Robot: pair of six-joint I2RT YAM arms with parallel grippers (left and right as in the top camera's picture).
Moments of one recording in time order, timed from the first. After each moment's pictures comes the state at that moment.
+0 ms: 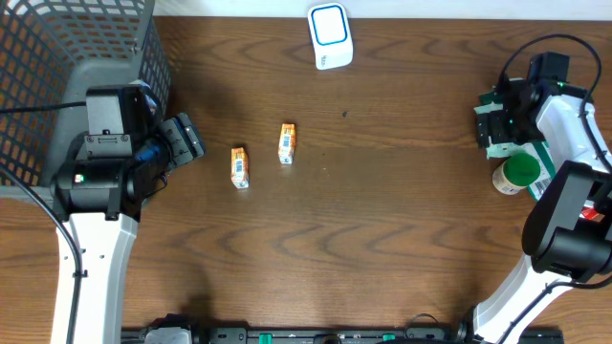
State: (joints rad) left arm 0.02 1.22 1.27 -0.97 0.05 -0.40; right arm -0.26 2.02 1.53 -0.82 0.04 -0.32
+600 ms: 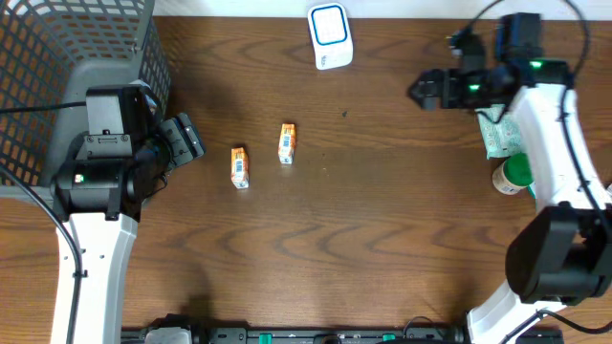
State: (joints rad) left arm 0.02 1.22 1.27 -0.97 0.05 -0.40; right arm 0.01 1.85 1.63 -0.87 -0.48 -0.01
